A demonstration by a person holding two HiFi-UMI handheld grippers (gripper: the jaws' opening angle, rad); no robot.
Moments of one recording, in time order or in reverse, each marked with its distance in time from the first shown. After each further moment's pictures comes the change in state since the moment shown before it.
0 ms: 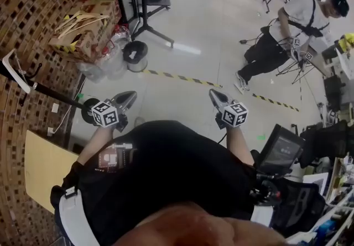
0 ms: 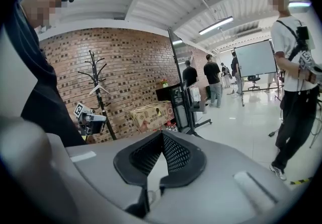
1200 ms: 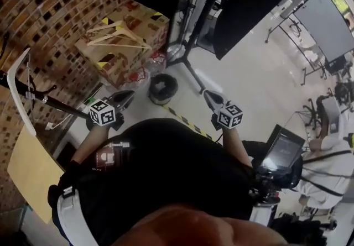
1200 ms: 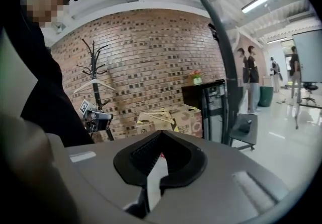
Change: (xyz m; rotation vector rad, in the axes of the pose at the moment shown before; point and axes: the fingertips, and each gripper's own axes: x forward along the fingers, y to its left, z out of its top) left arm 0.008 0.317 0.194 -0.009 -0.204 0.338; right arm 0.462 -0.031 0.204 -0.213 0.113 0.430
